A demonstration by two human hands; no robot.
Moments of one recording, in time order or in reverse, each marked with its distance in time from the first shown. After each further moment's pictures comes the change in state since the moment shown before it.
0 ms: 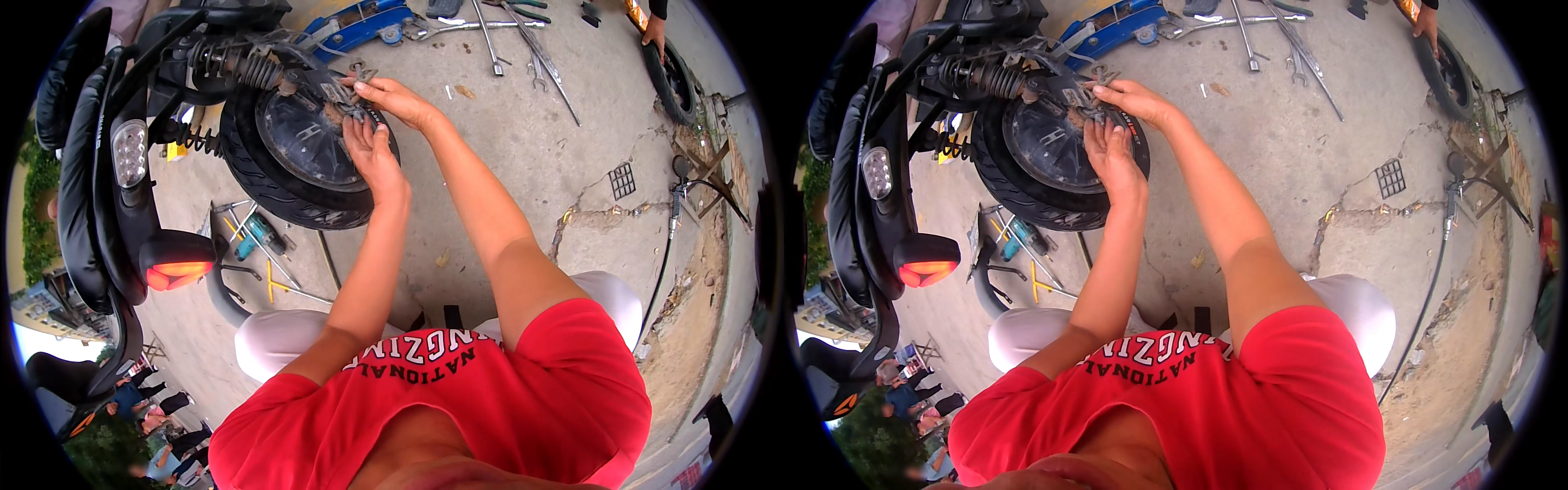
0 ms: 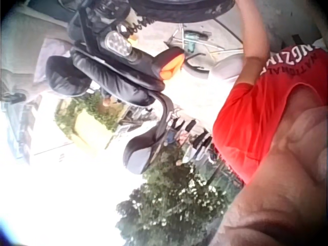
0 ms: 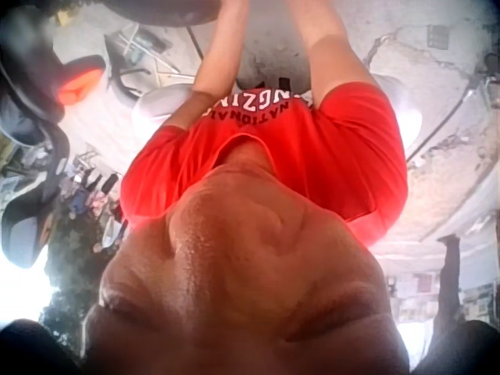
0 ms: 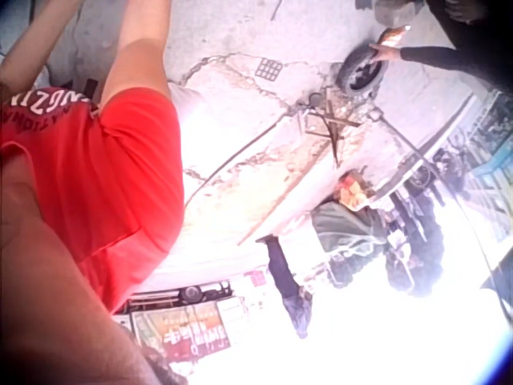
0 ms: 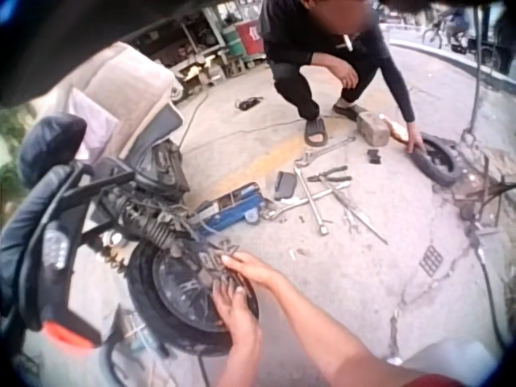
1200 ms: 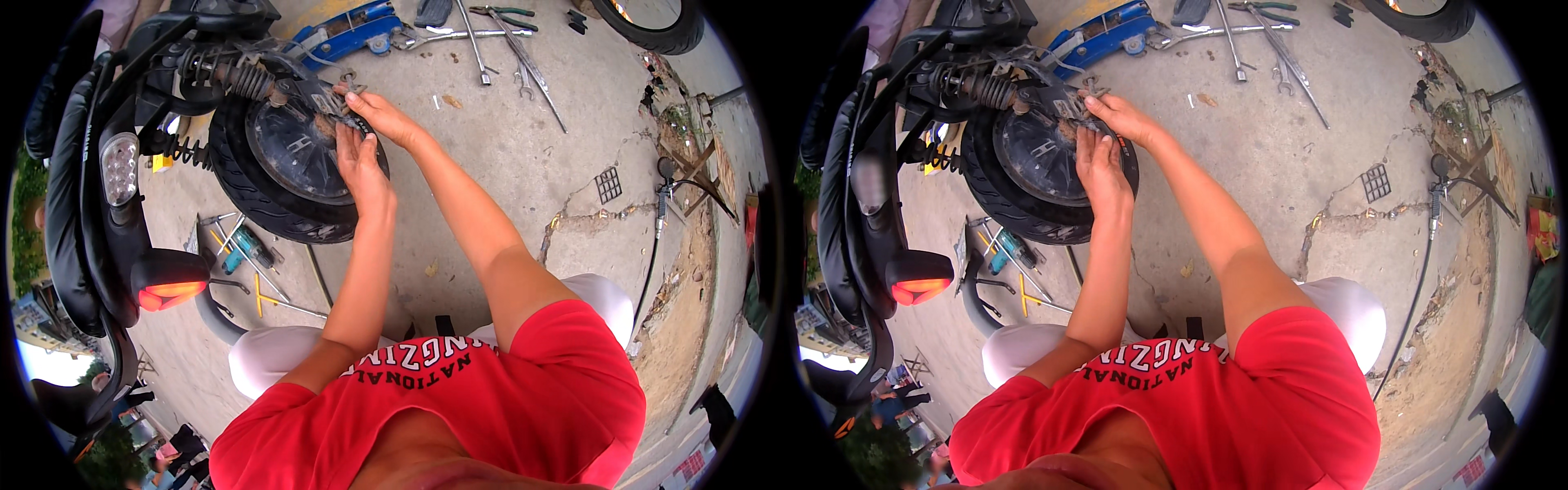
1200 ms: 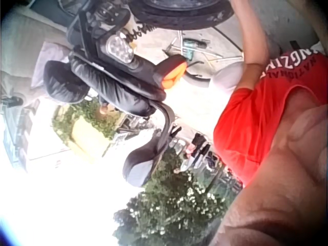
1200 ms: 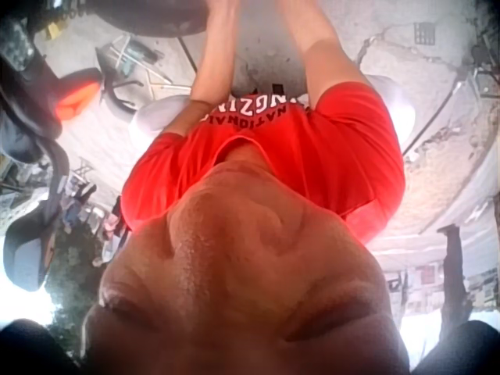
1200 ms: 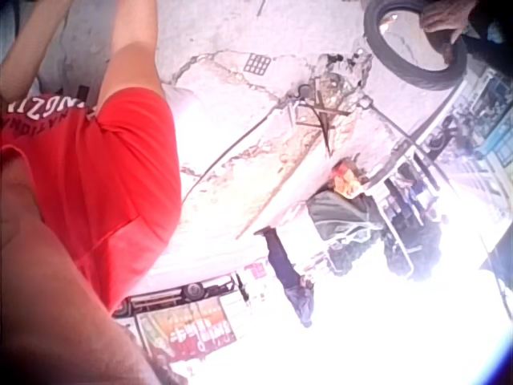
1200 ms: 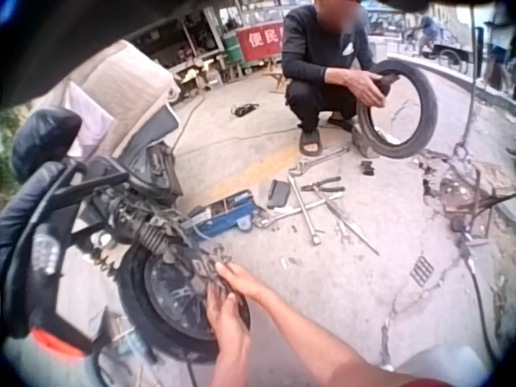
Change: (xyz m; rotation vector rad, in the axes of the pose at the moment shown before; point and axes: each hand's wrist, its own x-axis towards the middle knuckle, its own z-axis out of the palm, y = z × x) left_hand 0.010 0.011 -0.002 -0.050 -0.077 -0.060; right_hand 0.003 0.013 0.012 -0.161 0.176 -0.219
